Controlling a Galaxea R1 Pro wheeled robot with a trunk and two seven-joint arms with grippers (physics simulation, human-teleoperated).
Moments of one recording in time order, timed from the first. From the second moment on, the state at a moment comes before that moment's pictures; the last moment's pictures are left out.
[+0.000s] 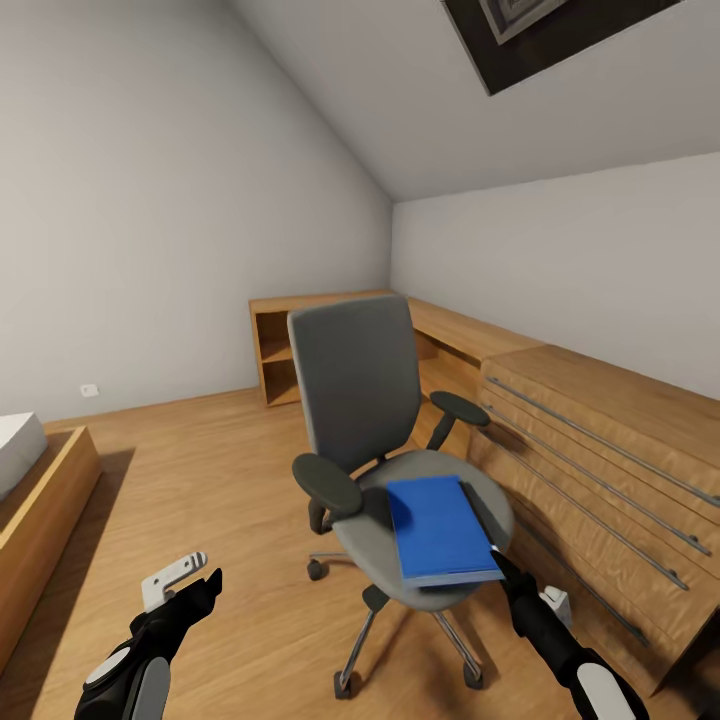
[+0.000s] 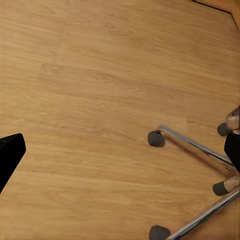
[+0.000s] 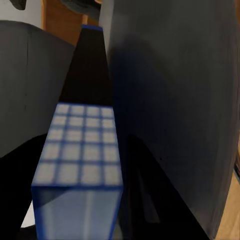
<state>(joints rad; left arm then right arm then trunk) -0.04 -0.17 0.24 -1.61 0.22 0.53 0.22 -0.19 -0.02 -0.26 -1.03 -1.16 0.36 0.25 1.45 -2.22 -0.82</state>
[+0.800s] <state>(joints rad) -0.04 -0.17 0.24 -1.61 0.22 0.53 0.22 -0.18 -0.01 -0.27 -1.25 -1.16 0.35 0.27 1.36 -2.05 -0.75</state>
